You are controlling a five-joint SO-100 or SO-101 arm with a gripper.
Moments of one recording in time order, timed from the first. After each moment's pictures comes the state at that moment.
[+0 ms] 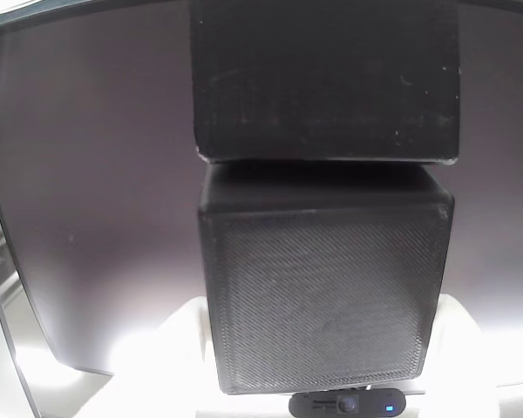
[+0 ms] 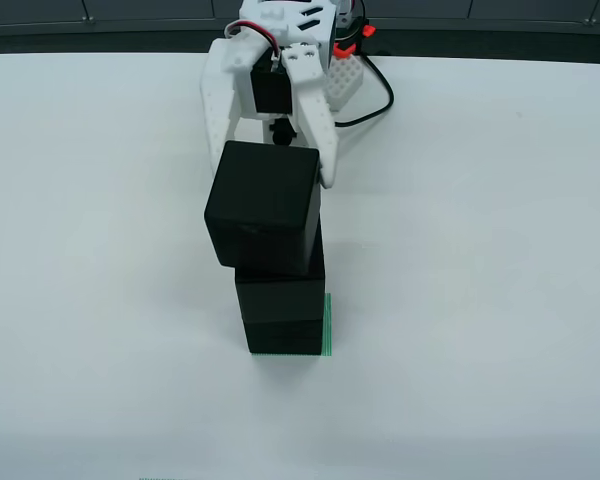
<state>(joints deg) 4.5 148.4 171.8 -18.9 -88.2</state>
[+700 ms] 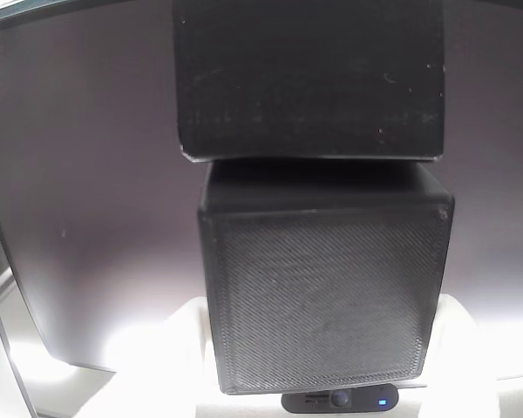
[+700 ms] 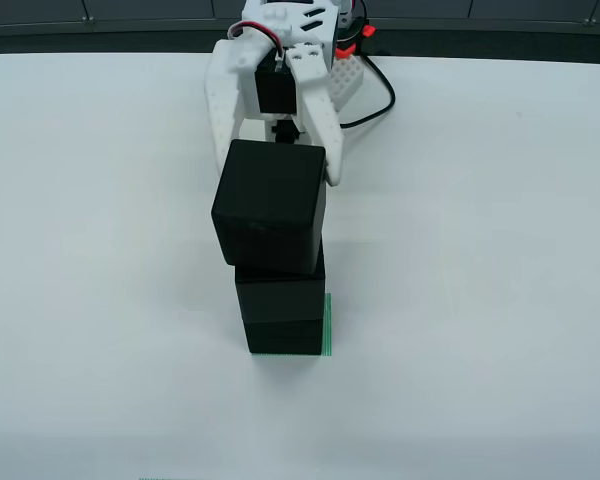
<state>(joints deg) 3.7 148.4 172.7 -20.6 -88.3</state>
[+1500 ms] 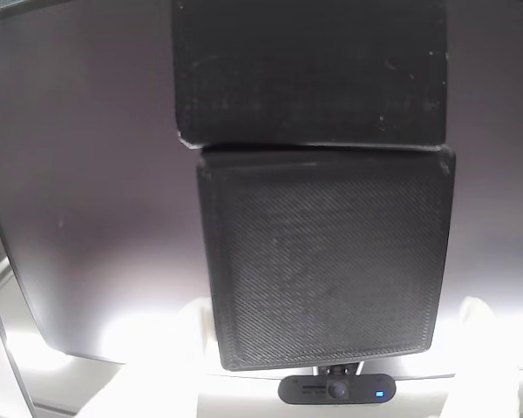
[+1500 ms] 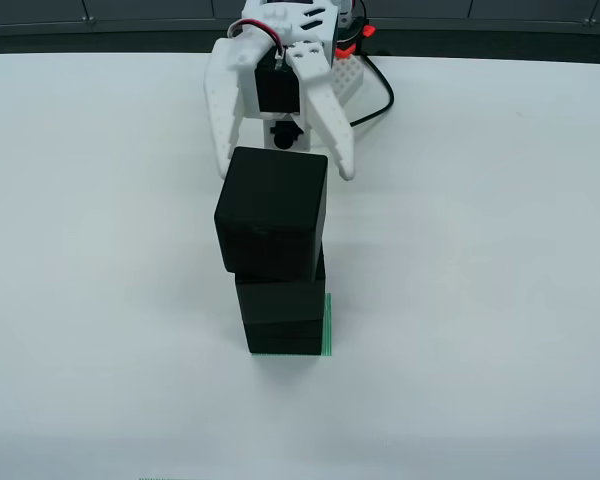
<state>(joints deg) 3.9 147.9 173.1 -22.6 -89.1</state>
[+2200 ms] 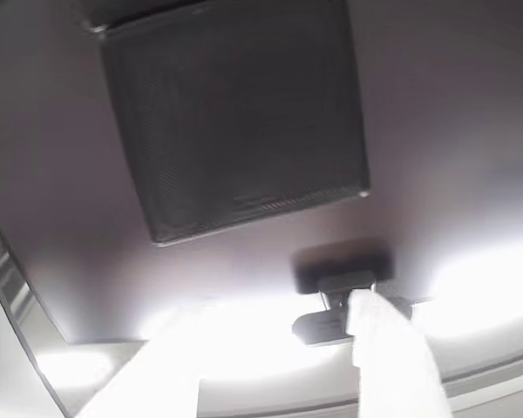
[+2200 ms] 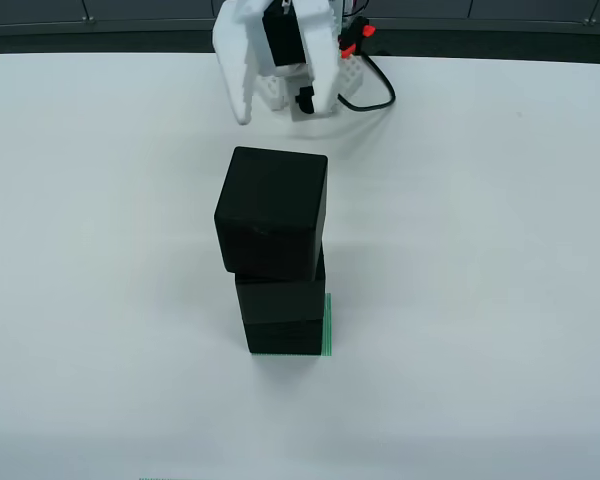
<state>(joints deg) 0.6 174.4 170.3 4.5 -76.4</state>
